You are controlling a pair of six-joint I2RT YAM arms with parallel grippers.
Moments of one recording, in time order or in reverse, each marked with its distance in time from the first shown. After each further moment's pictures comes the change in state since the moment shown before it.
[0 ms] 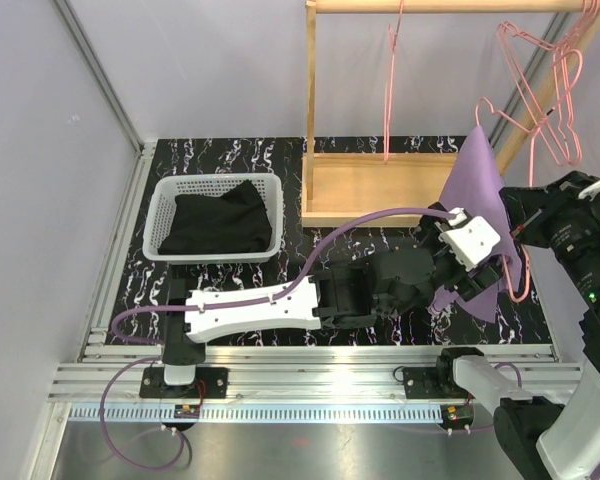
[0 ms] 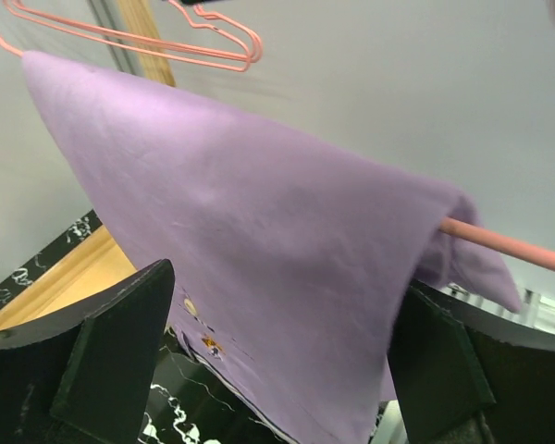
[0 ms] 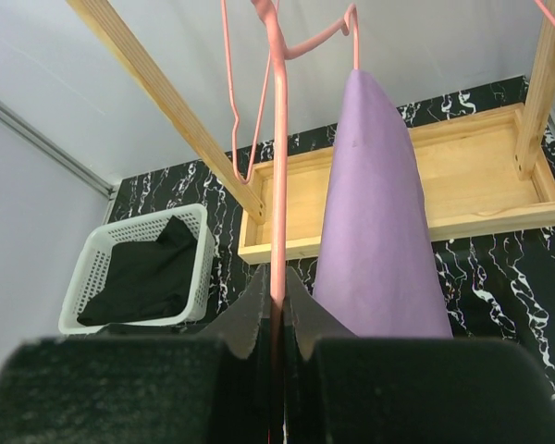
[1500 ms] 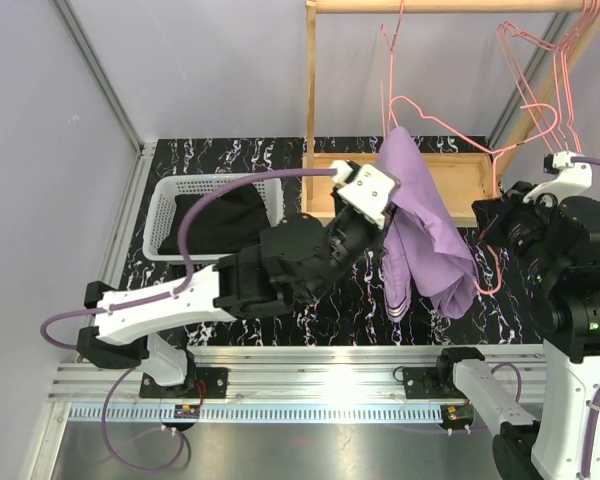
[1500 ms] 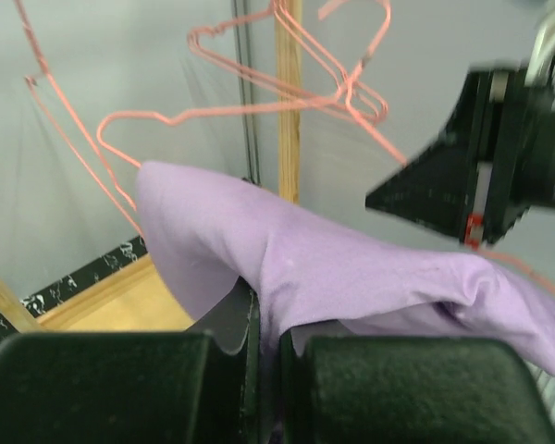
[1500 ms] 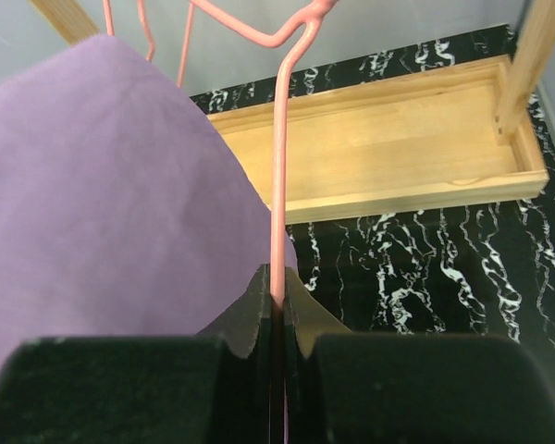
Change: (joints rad) left arm 0.022 -0.339 -0.161 -0.048 -0.182 0.003; right arm 0.000 -0.150 -0.516 0.245 0.026 -0.095
